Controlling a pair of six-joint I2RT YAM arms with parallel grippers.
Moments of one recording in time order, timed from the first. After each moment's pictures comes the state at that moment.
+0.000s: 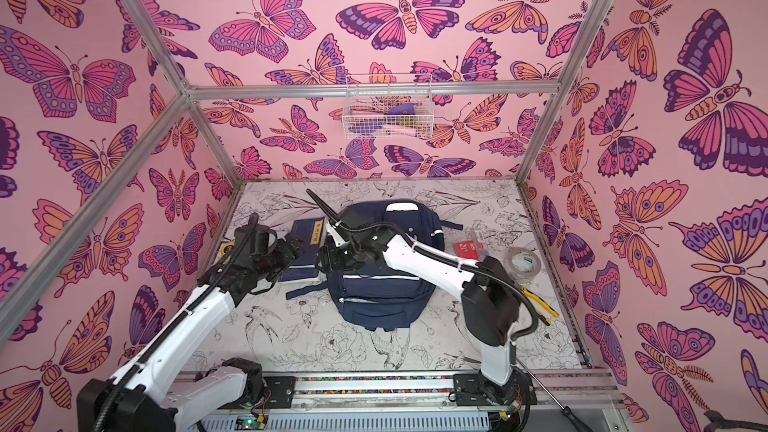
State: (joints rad) left arm -0.16 1.12 0.82 -0.52 0.06 -0.85; right arm 0.91 1.94 1.66 -0.55 -0.31 0.66
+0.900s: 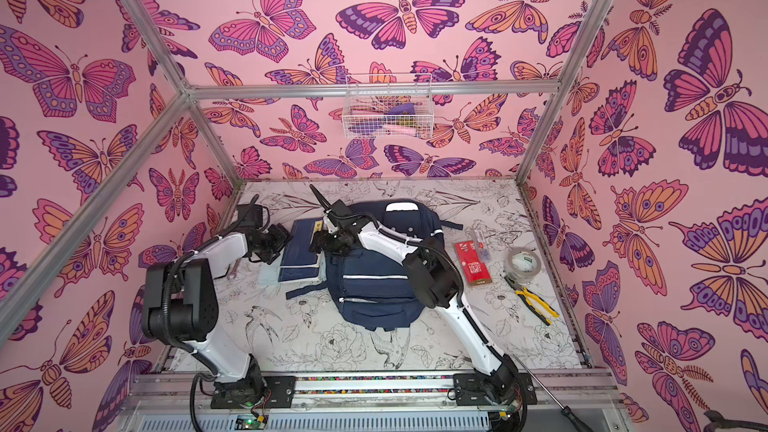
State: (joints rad) left arm 0.08 1.74 1.07 -0.39 0.24 -0.78; right arm 0.81 2.44 2.06 -0.48 -0.41 0.75
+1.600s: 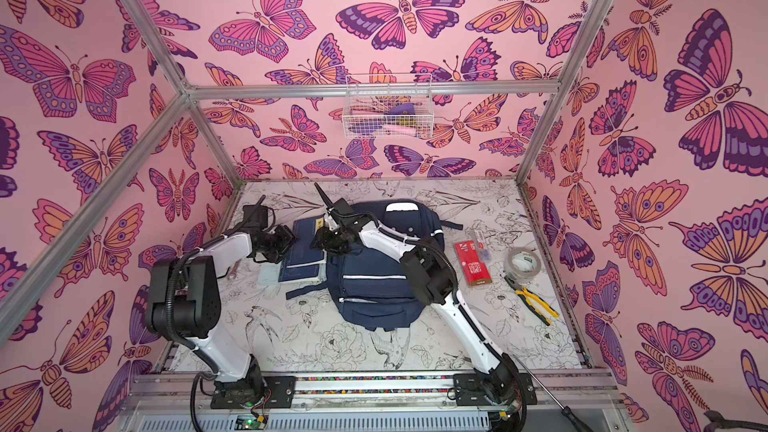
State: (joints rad) left arm 0.05 1.75 1.07 -0.37 0.29 -0.78; right arm 0.78 2.52 2.13 -0.44 -0.49 0.82
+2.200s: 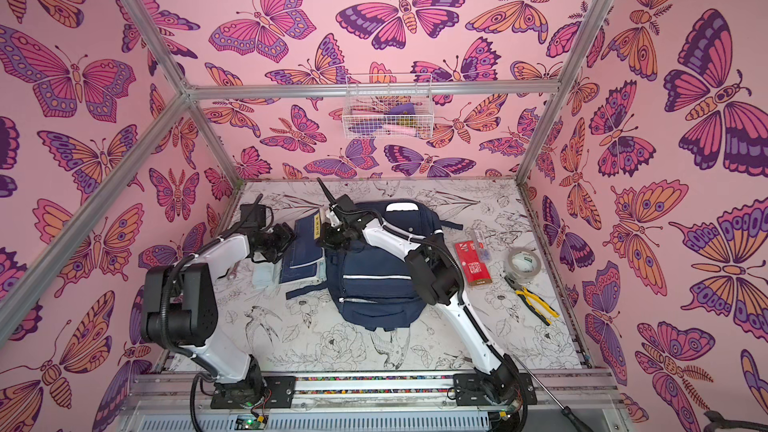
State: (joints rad) left arm 0.05 1.64 1.05 -0.39 0.28 -0.79; right arm 0.77 2.43 2.05 -0.41 -0.50 0.81
